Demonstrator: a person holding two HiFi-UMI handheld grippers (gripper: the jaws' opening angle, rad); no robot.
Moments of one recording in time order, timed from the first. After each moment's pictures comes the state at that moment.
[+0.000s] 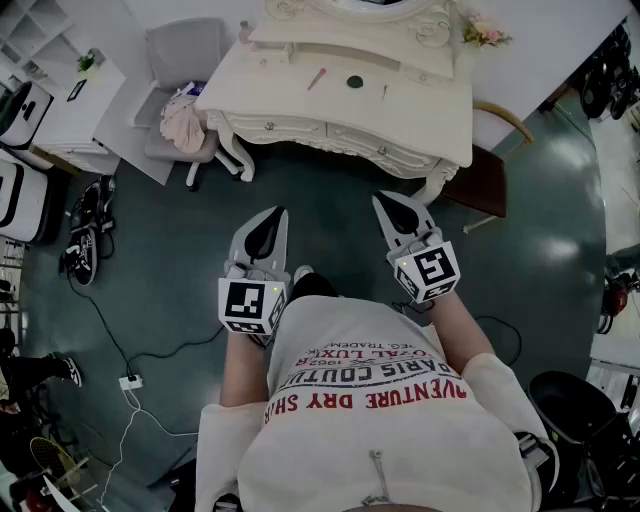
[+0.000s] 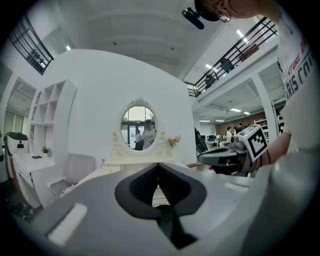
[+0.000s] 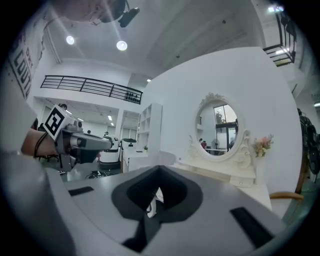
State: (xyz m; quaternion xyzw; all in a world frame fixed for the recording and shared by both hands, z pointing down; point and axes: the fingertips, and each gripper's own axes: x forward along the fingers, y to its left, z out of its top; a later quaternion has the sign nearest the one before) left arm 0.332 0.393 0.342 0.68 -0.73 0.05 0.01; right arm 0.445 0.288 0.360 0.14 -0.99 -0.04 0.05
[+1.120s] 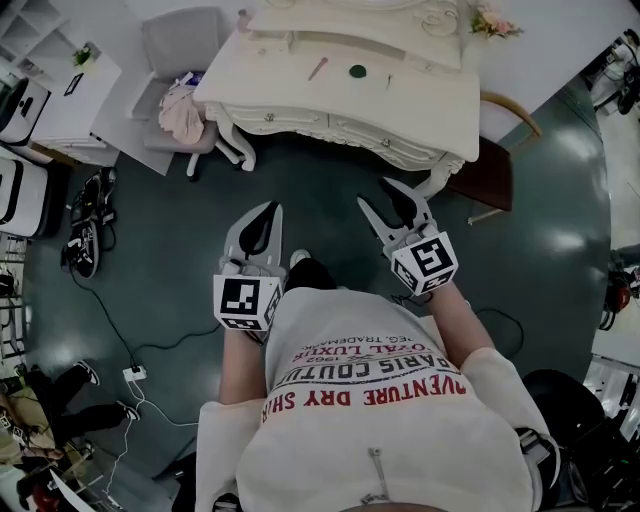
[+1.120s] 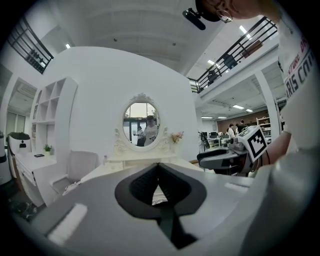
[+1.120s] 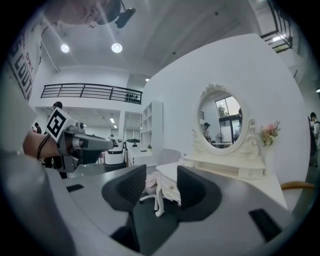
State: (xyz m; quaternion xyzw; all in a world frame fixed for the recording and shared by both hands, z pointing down) left arm 0.313 0.374 0.347 0.67 -0.74 0.07 0.03; right arm 0.422 0.270 0.374 0.11 -0.99 0.00 0.05
